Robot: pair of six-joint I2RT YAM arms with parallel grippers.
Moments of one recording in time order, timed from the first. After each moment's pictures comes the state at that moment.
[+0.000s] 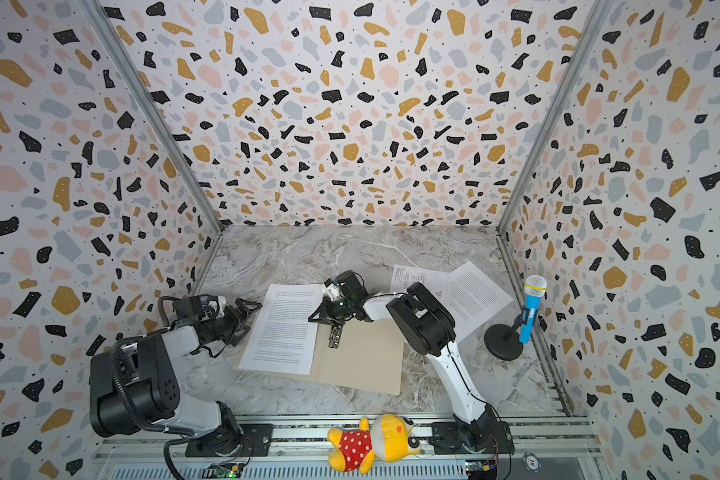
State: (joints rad) left arm 0.40 1.48 0.56 -0.06 0.75 -0.57; right arm 0.76 2.30 1.41 0.23 -0.82 0.92
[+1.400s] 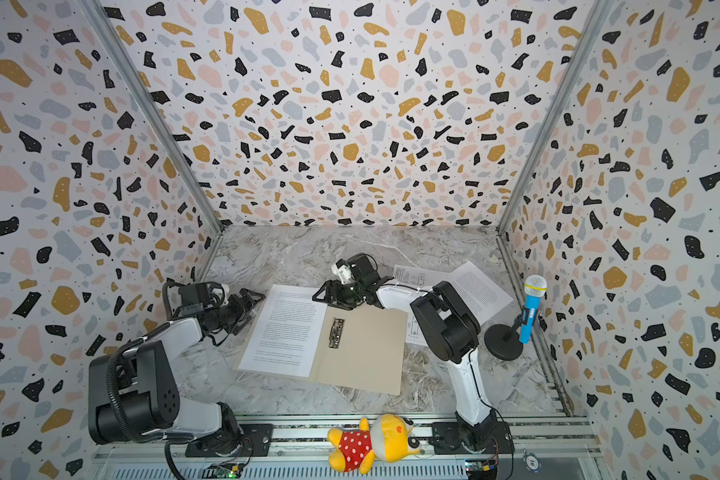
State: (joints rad) left arm 0.26 1.43 0.67 -0.15 0.63 -0.59; right arm 0.68 2.06 1.37 0.02 -0.70 0.77
